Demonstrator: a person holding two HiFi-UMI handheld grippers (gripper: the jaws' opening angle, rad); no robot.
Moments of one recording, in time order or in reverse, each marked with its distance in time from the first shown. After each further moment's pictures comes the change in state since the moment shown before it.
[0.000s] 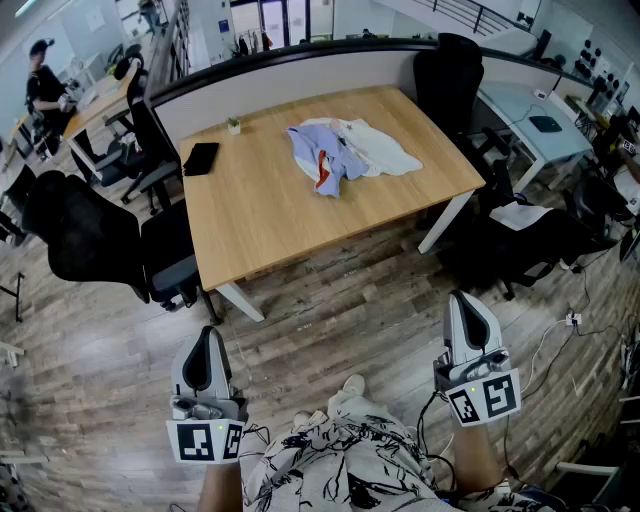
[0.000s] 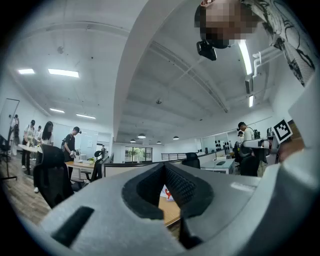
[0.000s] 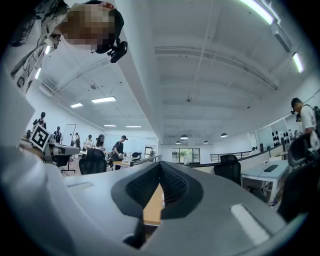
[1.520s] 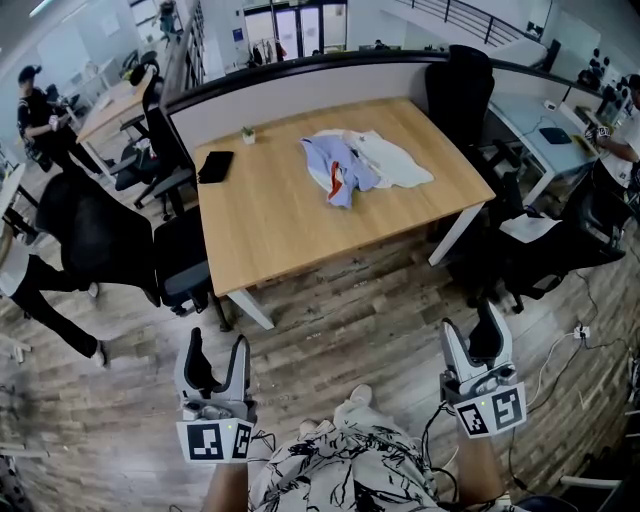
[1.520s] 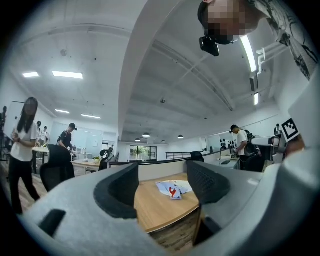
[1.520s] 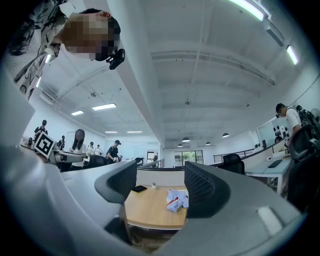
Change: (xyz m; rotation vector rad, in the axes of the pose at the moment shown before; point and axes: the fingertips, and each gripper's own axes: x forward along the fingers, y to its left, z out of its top) left arm -0.007 0.005 -0.006 -0.006 0.011 0.066; right arm -0.015 0.000 -0.001 0.053 -0.049 0.028
